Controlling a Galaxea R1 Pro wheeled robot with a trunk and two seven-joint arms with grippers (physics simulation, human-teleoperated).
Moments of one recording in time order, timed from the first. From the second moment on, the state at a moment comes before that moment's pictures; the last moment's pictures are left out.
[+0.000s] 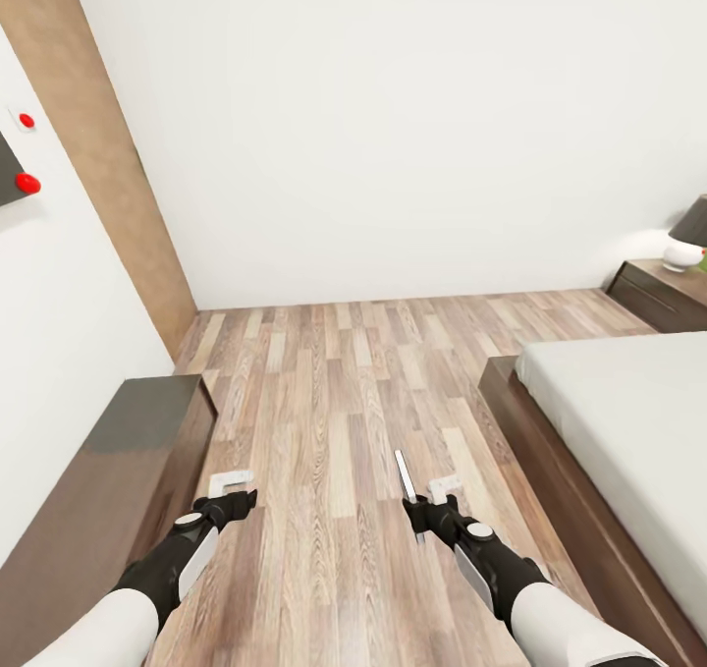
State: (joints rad) left arm -0.62 0.06 -0.08 -0.50 0.22 0.13 0.07; right arm -0.67 0.04 0.14 -0.33 -0.02 -0.07 0.19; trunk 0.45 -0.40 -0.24
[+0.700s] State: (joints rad) left arm -0.62 0.06 -0.08 -0.50 0.21 0.13 0.07; right arm -0.67 0.04 0.14 -0.33 -0.02 -0.07 0.19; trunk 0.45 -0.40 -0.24
